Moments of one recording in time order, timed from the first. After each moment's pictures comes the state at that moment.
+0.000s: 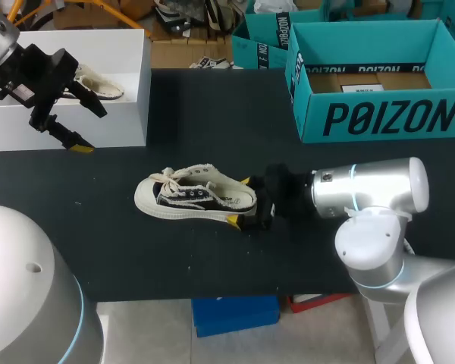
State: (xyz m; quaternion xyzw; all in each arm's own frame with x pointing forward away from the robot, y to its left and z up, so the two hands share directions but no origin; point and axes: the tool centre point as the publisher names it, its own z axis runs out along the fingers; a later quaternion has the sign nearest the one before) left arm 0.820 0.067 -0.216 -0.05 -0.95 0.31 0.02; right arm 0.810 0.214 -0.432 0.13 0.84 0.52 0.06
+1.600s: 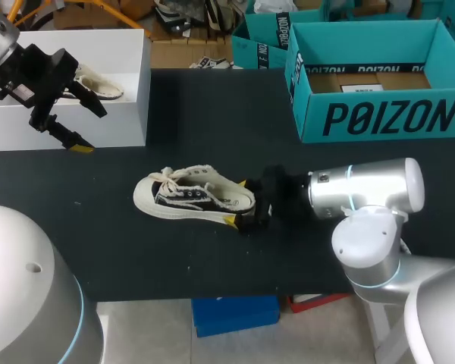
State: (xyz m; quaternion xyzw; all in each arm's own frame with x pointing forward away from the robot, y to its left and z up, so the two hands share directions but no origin) left arm 0.820 0.067 -0.216 -0.05 -0.95 0.31 0.02; right arm 0.809 0.220 -0.436 0.13 0.84 0.52 0.05
